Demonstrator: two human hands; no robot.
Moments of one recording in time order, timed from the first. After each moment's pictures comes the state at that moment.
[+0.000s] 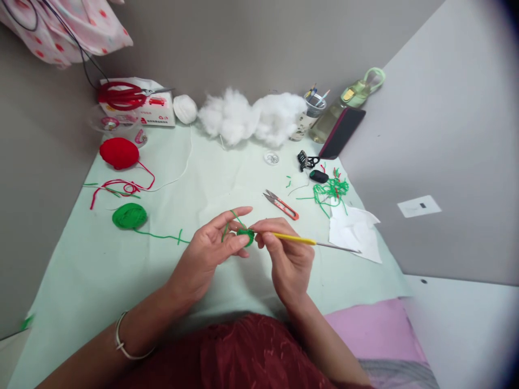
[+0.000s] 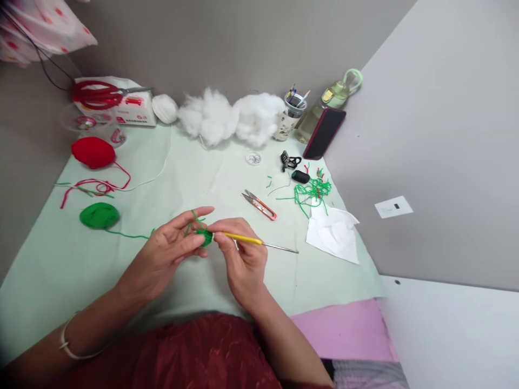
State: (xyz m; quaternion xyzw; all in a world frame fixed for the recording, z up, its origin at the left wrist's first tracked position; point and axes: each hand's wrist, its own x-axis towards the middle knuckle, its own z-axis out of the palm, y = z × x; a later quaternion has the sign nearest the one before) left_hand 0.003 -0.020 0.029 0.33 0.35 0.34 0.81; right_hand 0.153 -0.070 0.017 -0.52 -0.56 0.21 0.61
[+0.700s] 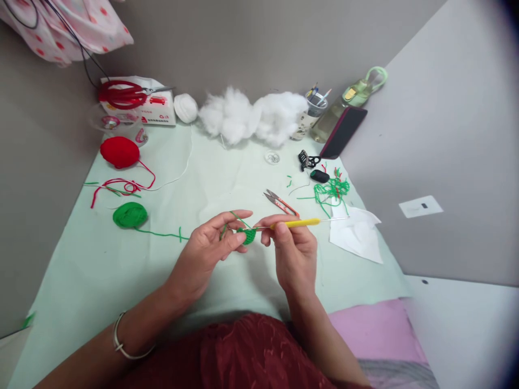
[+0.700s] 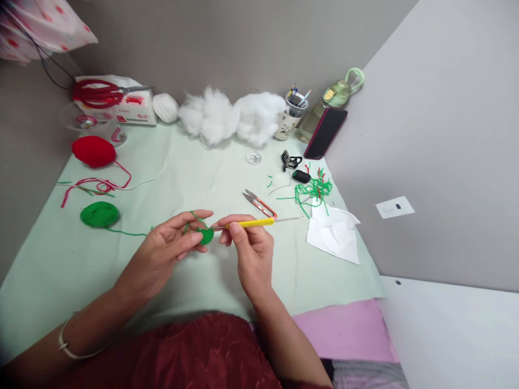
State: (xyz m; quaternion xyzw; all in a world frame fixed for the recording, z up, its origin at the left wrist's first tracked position) left_hand -0.002 -0.018 0.021 0.40 0.39 0.33 0.76; right_hand 0.162 -0.068 0.012 -0.50 -0.44 0.35 0.66
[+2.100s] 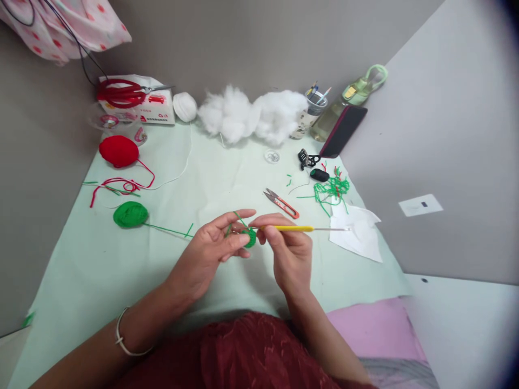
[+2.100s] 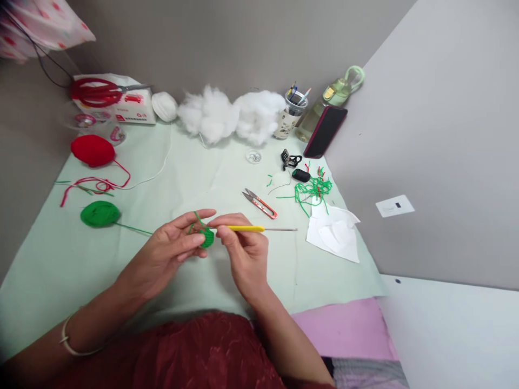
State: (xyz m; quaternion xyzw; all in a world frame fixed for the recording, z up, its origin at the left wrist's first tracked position) left_hand 0.000 -0.015 0.026 0.31 0.35 0.32 0.82; right_hand 0.161 -0.068 0.017 -0.51 -0.47 0.33 0.64
